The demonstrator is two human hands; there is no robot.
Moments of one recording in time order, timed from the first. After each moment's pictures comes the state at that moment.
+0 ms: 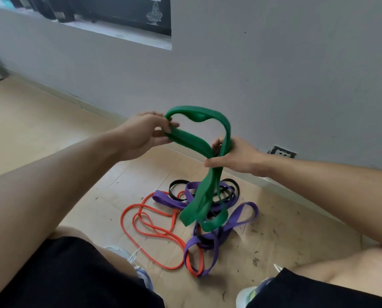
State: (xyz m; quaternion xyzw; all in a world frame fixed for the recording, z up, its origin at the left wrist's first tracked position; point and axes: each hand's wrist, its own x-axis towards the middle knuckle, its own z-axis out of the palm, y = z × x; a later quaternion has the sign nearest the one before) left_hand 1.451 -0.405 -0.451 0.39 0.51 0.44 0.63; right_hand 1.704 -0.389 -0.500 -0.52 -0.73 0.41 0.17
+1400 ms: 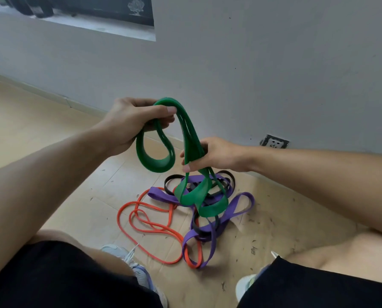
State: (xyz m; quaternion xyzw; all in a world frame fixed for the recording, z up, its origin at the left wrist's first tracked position) left_hand 1.467 -0.420 -0.432 0.53 0.52 0.43 0.52; right_hand 1.688 -0.396 -0.510 -0.46 -0.70 0.53 0.11
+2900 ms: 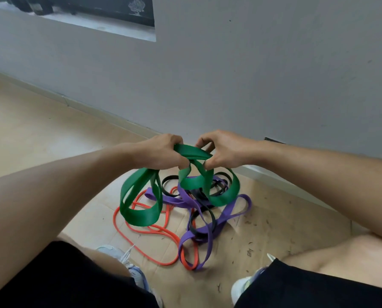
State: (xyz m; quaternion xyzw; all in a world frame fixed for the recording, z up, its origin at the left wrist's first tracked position) left_hand 1.500 -0.414 -0.473 0.73 0.59 0.03 0.35; right_hand 1.703 -0.388 -0.488 -0.50 -0.80 0.33 0.03
